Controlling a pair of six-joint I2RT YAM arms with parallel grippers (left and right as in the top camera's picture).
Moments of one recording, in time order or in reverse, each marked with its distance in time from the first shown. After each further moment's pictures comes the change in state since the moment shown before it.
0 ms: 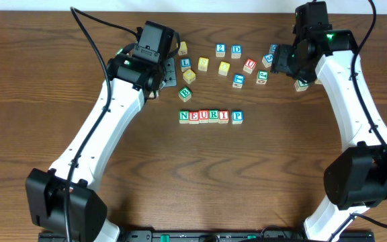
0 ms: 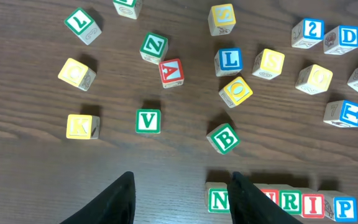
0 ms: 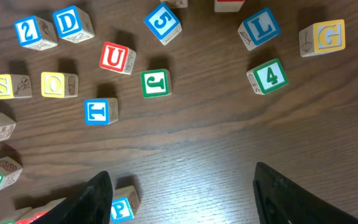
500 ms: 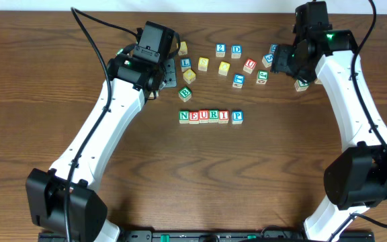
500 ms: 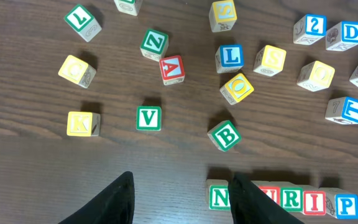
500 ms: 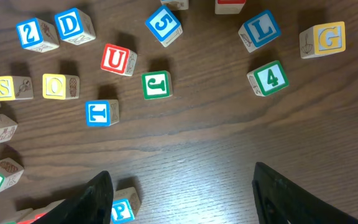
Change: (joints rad) left arm -0.005 0.000 0.000 -0.010 0.000 0.000; right arm 0.000 0.000 0.000 0.006 0.000 0.000
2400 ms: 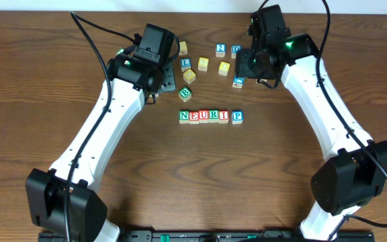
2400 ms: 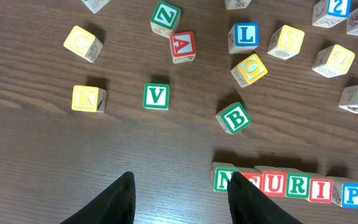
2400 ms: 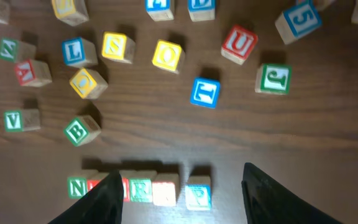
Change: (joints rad) left arm 0.000 0.000 0.000 -0.074 0.000 -0.052; right arm 0.211 0.000 0.000 0.084 -0.063 0.000
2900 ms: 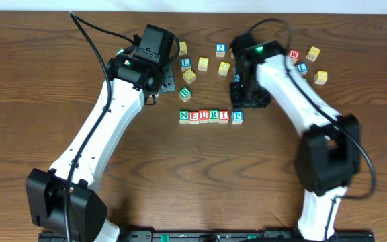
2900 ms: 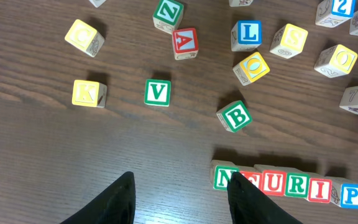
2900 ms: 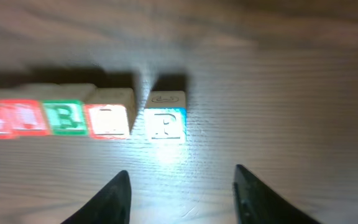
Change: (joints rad) left arm 0.000 0.000 0.000 -0.011 0.000 -0.023; right arm 0.042 0.143 -0.018 -0.274 0.010 -0.034
